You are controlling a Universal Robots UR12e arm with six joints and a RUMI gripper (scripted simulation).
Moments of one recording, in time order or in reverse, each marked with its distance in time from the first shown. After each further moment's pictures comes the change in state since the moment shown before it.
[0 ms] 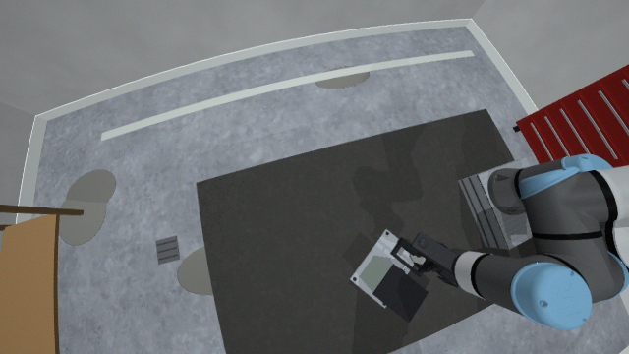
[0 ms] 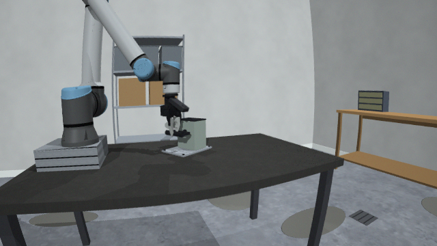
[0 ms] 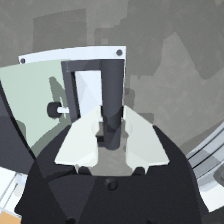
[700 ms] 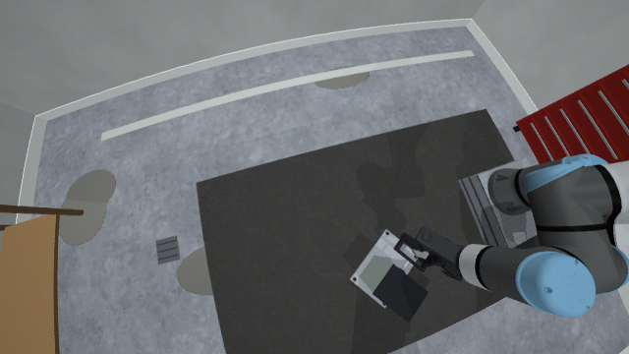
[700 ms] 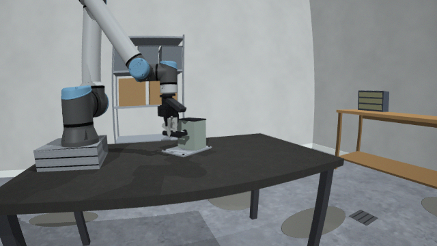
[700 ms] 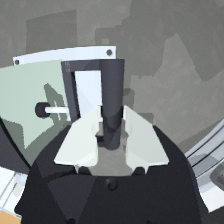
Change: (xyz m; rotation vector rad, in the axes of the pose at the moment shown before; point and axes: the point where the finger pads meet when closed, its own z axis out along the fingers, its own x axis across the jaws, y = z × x) arm 0.019 0.000 0.000 0.000 -0.001 0.000
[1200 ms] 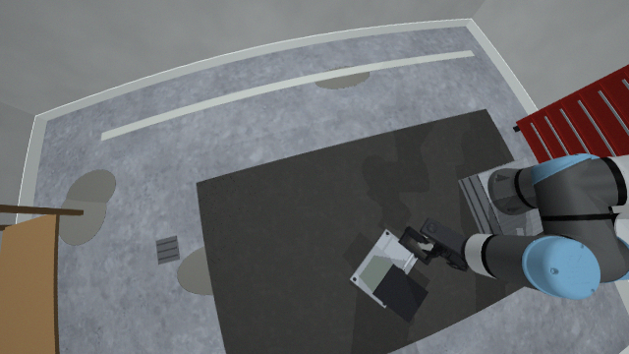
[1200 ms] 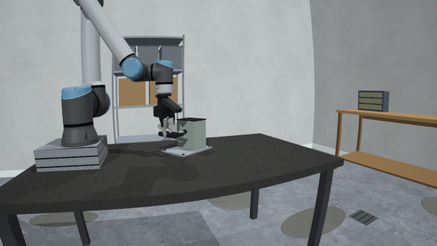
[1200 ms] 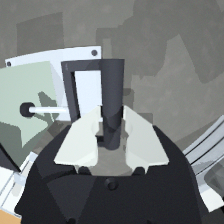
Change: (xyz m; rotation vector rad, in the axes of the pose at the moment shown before) arm 0.029 0.000 0.000 0.000 0.000 0.000
